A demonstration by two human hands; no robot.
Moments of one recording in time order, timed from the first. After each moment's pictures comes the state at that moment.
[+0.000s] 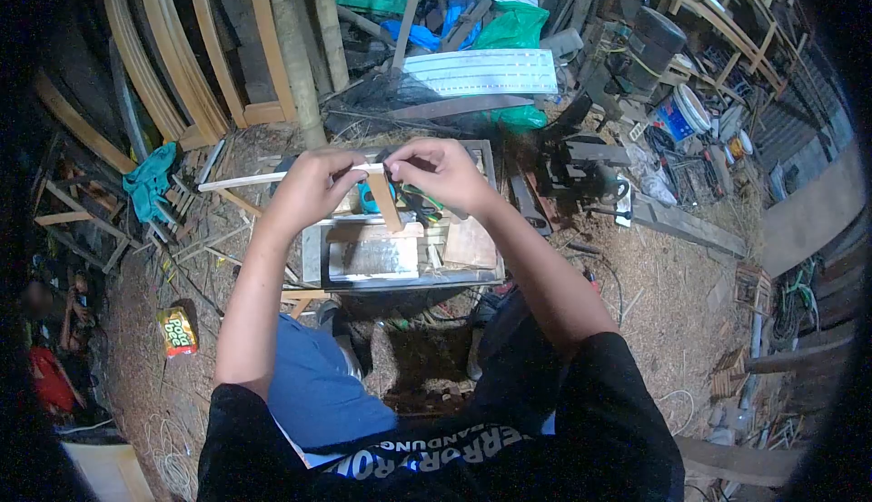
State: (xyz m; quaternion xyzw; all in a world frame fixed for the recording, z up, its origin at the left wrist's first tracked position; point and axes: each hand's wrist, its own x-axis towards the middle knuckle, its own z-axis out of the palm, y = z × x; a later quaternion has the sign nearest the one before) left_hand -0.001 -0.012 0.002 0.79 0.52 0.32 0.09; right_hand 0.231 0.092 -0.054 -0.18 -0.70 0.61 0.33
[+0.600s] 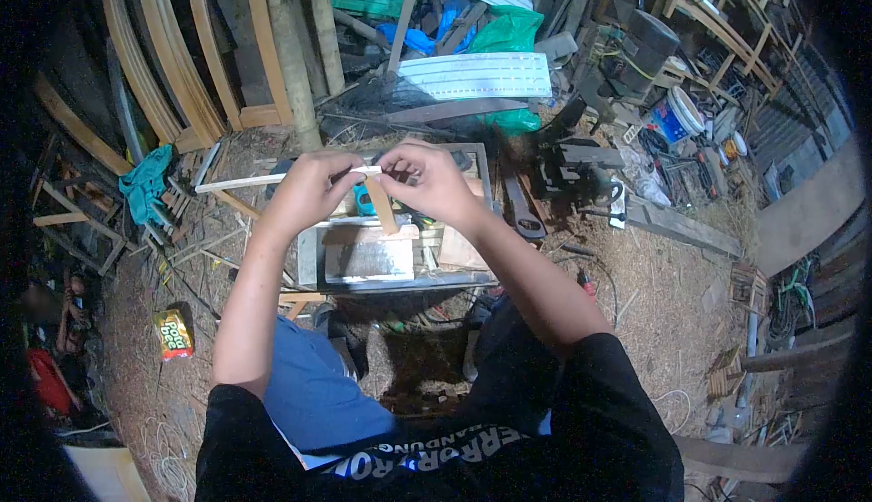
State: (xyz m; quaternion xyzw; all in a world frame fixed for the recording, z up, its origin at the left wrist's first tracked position) left_hand 0.000 -0.011 0.001 0.79 0.51 0.32 0.09; right_hand 0.219 0.078 -0.056 -0.19 -0.79 0.42 0.40
